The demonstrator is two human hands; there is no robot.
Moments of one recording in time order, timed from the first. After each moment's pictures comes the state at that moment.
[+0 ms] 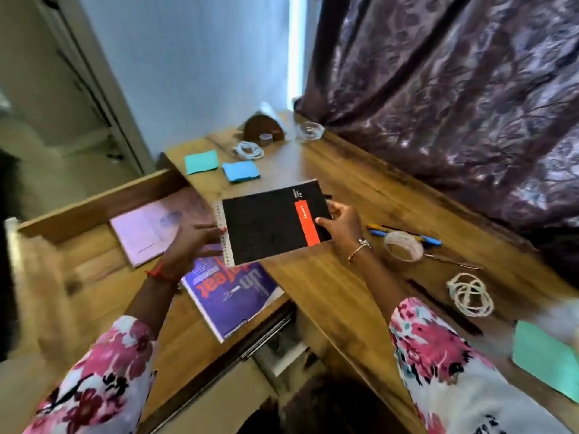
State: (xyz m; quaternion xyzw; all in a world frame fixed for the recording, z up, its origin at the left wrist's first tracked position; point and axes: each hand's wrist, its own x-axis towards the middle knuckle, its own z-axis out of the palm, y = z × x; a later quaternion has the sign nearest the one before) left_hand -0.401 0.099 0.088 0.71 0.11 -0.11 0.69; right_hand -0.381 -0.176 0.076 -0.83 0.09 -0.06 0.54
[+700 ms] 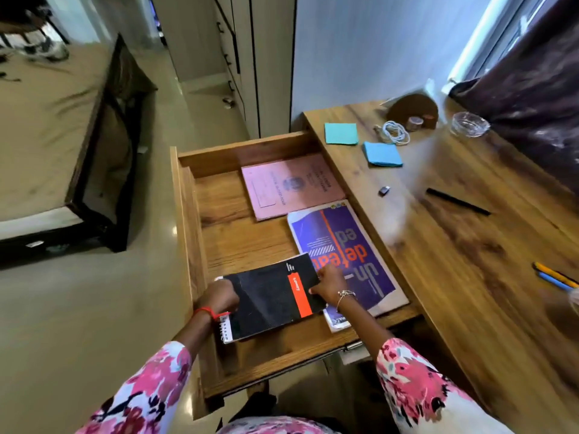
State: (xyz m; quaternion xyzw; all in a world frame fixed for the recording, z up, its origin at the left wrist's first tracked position) left_hand -0.516 0.286 -0.018 0.88 0.29 -0.26 0.28; right_hand -0.428 0.078 -0.040 -0.92 -0.02 0.27 0.28
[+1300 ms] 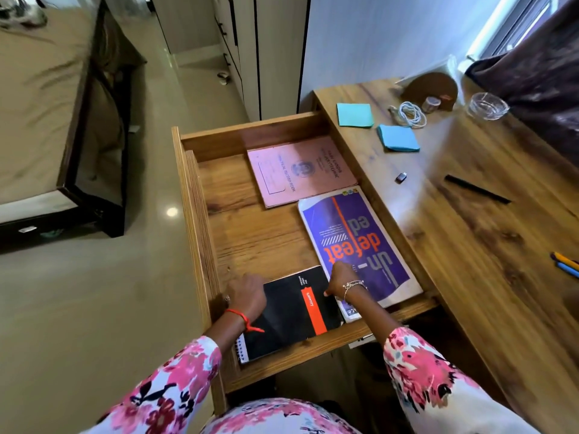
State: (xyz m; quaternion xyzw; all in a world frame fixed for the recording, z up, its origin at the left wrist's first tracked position) left_hand -0.513 0.263 -0.035 0.96 0.14 -0.24 0.04; right_hand -0.428 0.090 -0.056 -0.94 -0.02 0.32 0.12
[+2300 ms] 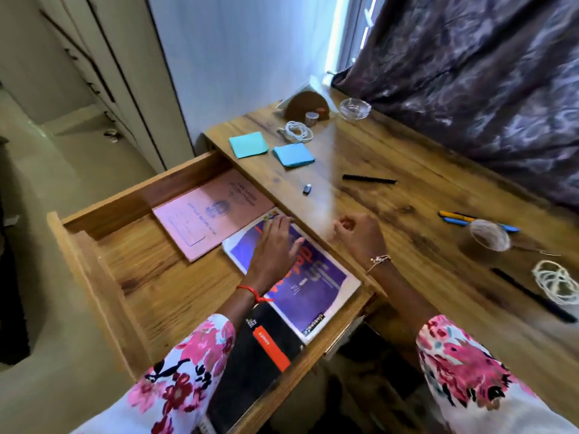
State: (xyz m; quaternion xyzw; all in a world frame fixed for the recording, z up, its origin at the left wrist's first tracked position) left_hand -0.382 0.146 0.029 0.93 -0.18 0.05 0.31; right_hand -0.388 -0.025 0.059 -0.93 0.14 -0.09 0.32
